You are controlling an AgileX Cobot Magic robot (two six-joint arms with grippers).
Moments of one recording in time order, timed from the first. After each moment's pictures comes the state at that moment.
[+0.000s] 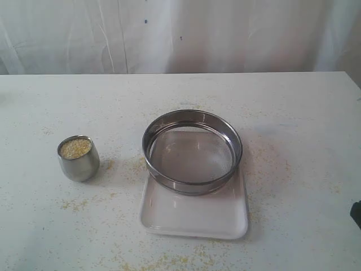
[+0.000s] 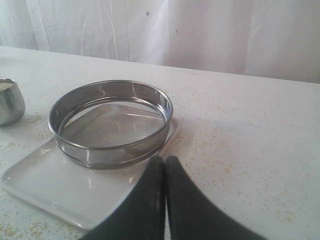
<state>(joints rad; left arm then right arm) 0.04 0.00 0.02 -0.09 0.37 0.16 0.40 0.01 -0.01 -0.05 0.23 0.03</state>
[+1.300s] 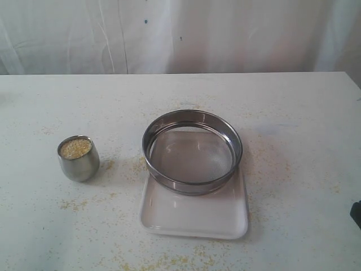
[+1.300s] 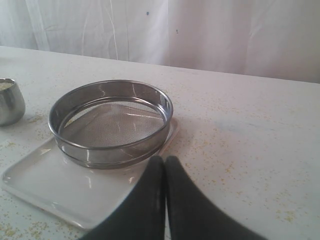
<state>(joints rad) 0.04 0.00 0.02 -0.41 0.04 -0.23 0.40 0.01 -0.01 -0.05 0.23 0.03</state>
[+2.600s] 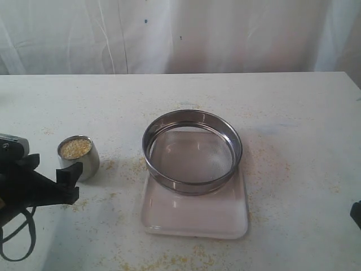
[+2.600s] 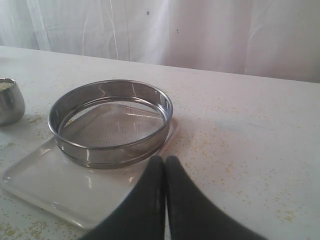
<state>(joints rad) -0.29 1.60 -0.21 -0.15 -0.94 0.02 0.40 0.01 -0.01 -0.05 0.23 0.03</state>
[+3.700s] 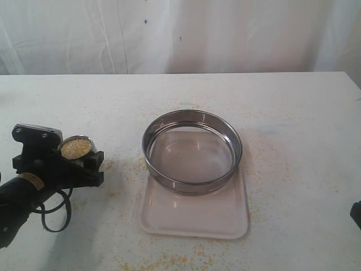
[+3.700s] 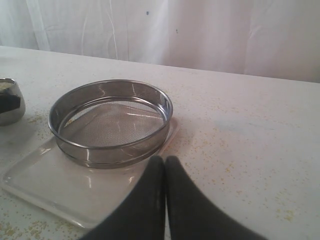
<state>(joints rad) -0.29 1.88 -0.43 -0.14 -1.03 0.01 0.40 0.01 -0.01 -0.05 0.23 0.03</state>
